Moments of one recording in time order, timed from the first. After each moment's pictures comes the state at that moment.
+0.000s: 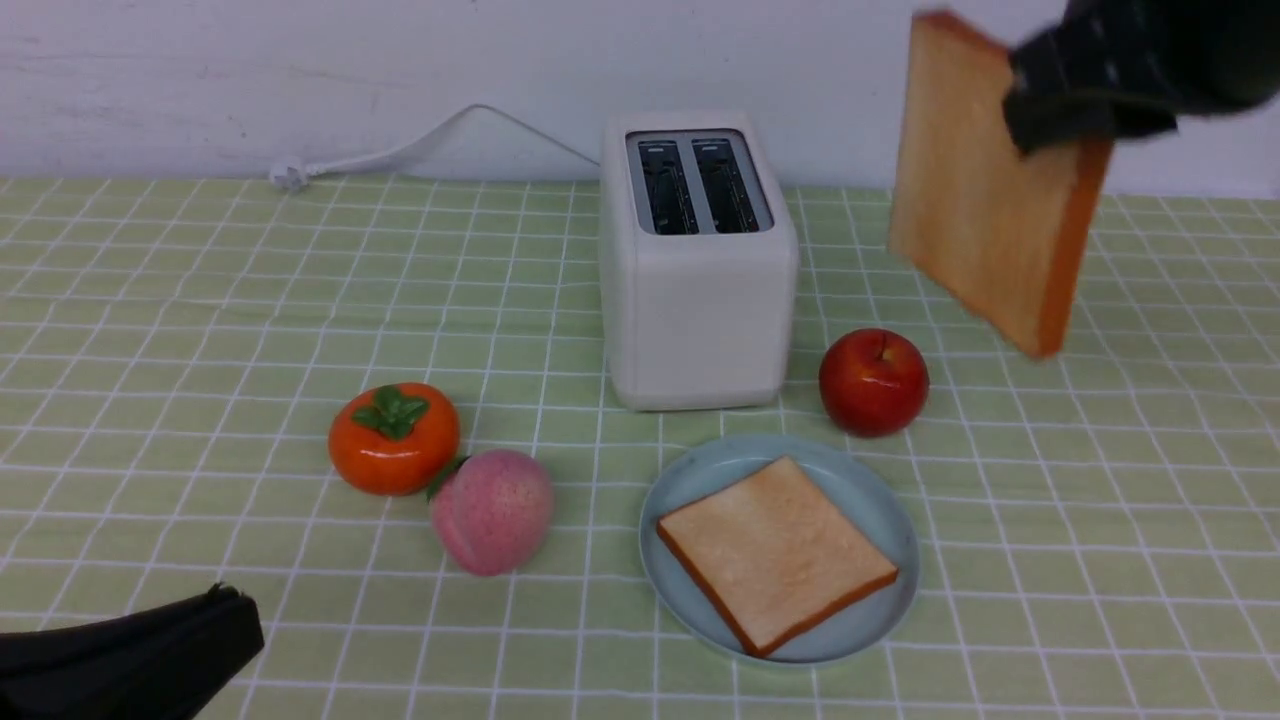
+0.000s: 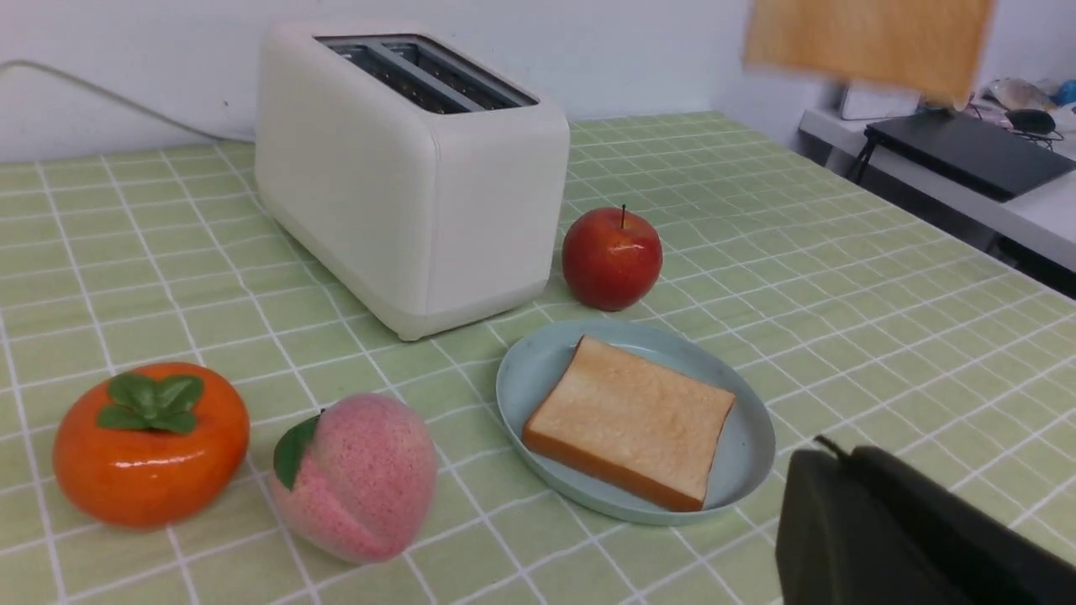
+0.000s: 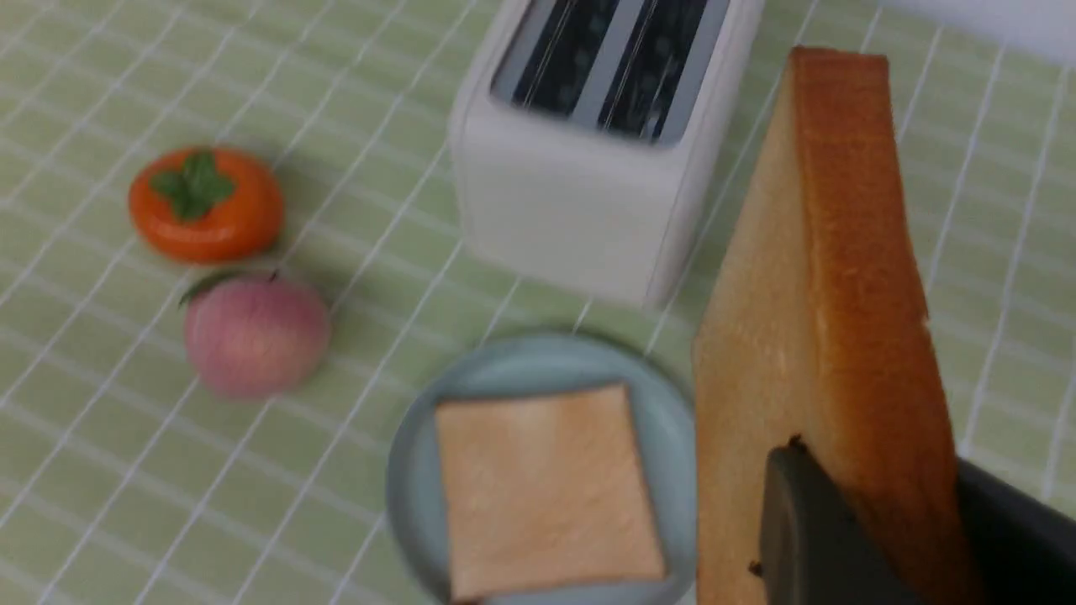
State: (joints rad) right arm 0.42 1.36 -1.55 0.10 1.04 0.01; left arm -0.54 0.35 -0.34 -0.49 0.21 0.29
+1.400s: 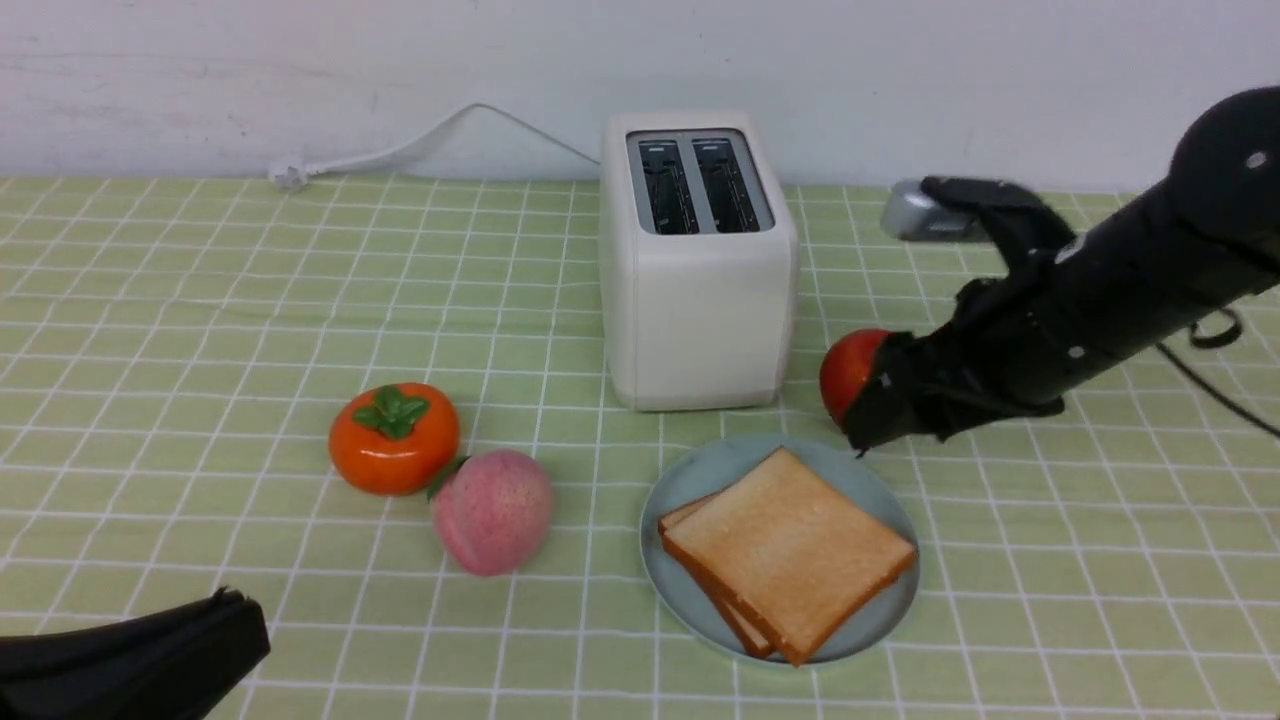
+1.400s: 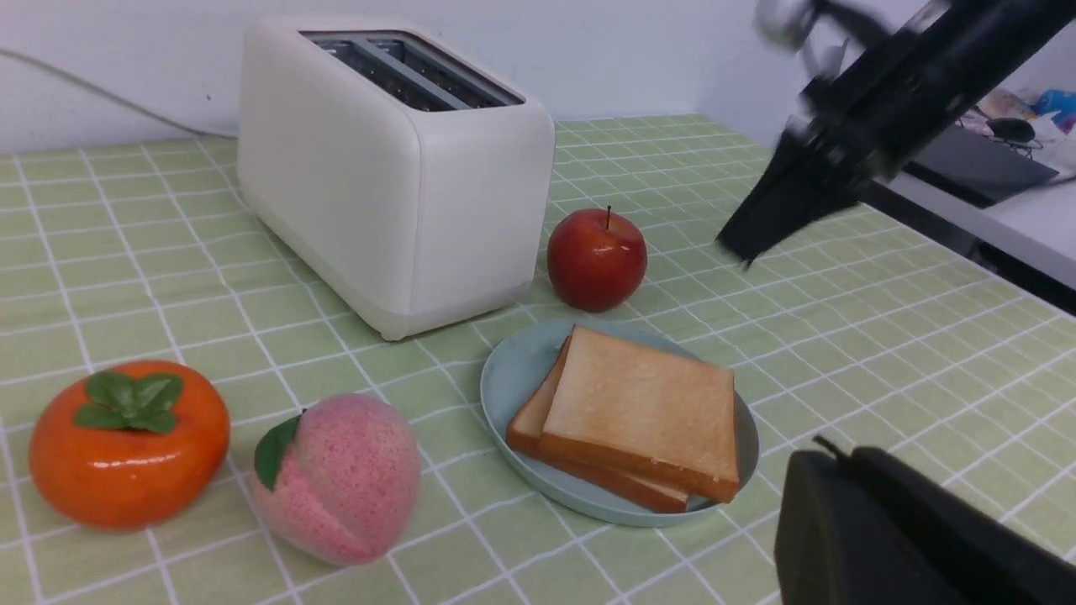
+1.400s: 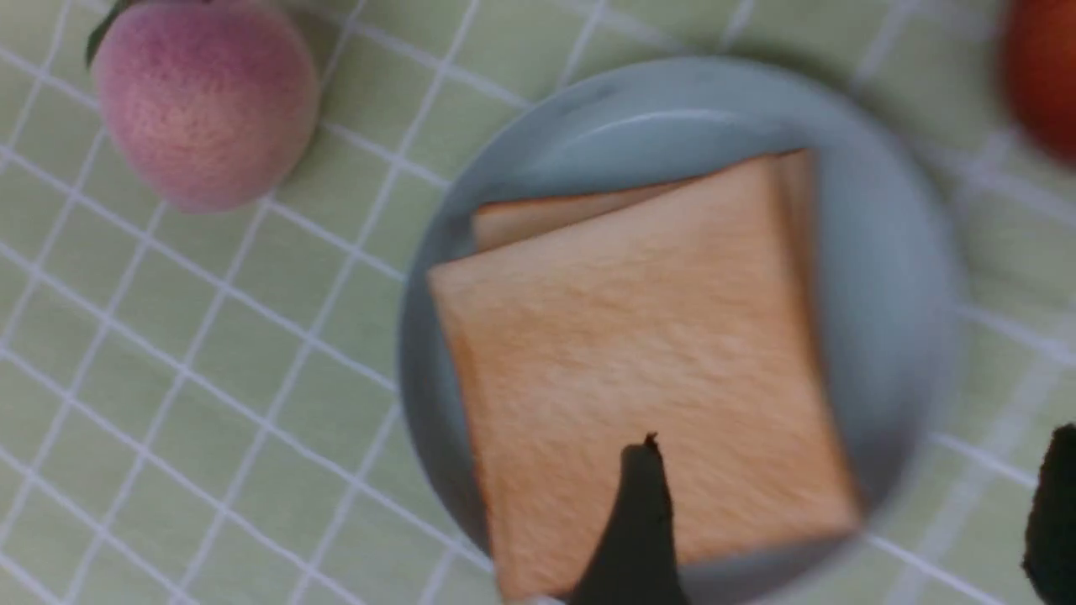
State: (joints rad) right arm 0.23 1.60 -1.30 0.47 0.86 -0.32; left arm -0.54 0.35 -0.34 -0.54 0.21 0.33
